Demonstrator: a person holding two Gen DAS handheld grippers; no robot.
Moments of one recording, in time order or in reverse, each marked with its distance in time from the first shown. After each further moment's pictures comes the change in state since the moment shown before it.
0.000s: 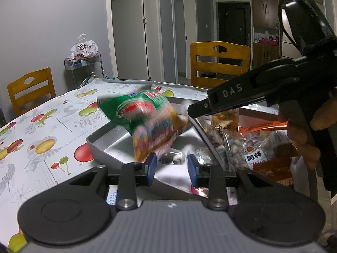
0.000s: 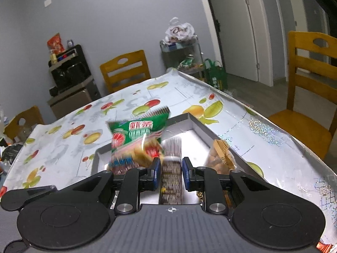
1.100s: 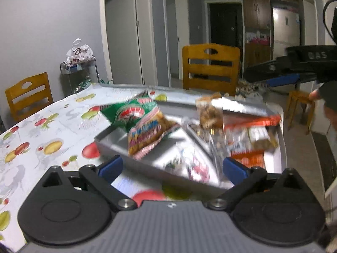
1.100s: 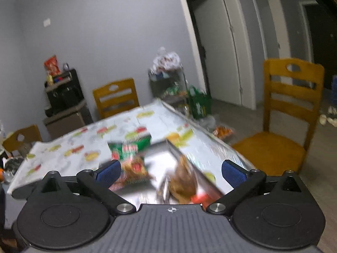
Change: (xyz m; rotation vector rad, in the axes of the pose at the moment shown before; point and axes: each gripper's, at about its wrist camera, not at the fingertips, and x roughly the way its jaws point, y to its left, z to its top) left arm -0.053 0.000 -0.006 0.040 0.007 -0.034; right arm -0.120 -0.018 -0.015 0.009 -0.107 -0.076
